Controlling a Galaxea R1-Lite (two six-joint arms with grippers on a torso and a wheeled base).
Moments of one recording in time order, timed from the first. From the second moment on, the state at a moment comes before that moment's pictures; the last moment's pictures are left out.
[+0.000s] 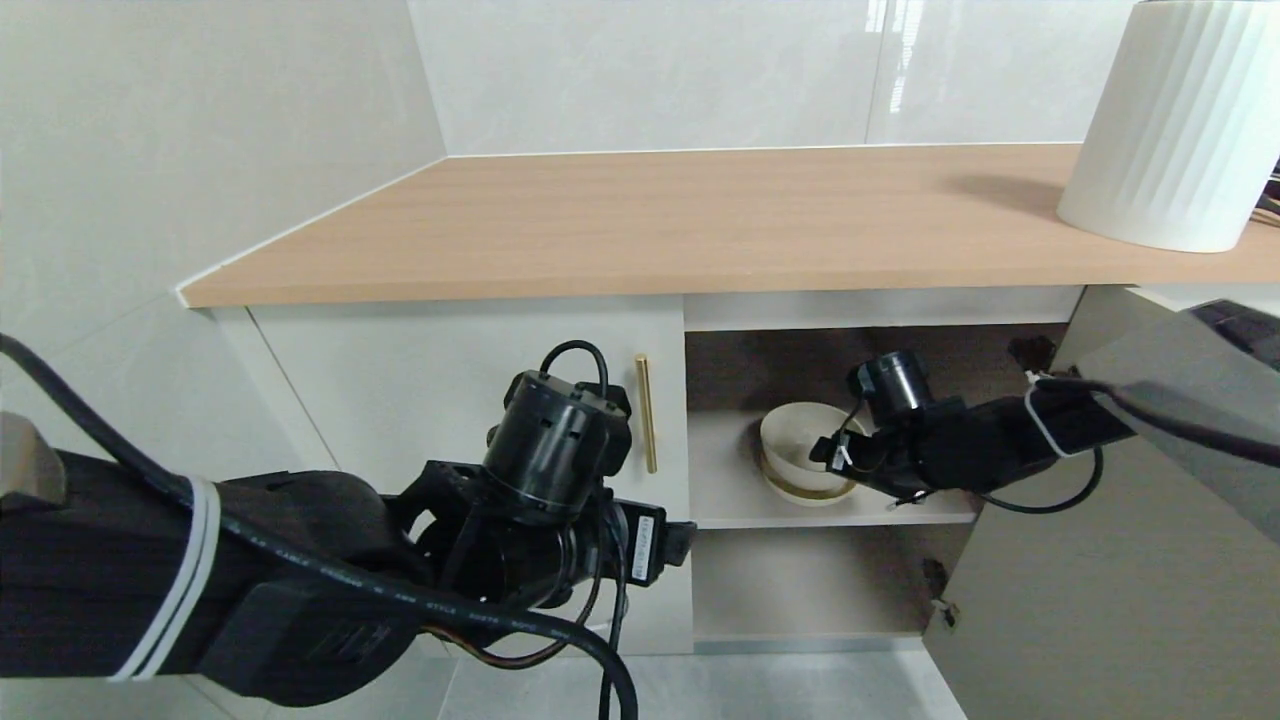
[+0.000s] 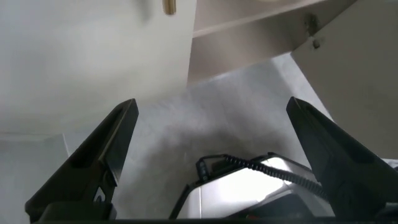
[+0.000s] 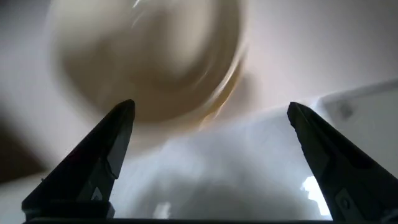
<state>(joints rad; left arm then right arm) -0.75 1.81 -0.94 -0.19 0.26 -0.35 0.39 2.23 -1.35 -0.12 -0.23 0.63</state>
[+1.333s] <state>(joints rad) -0.60 1.35 -0.57 -0.20 0.26 -0.24 0.58 1.36 -0.89 0.33 -0.06 0.47</state>
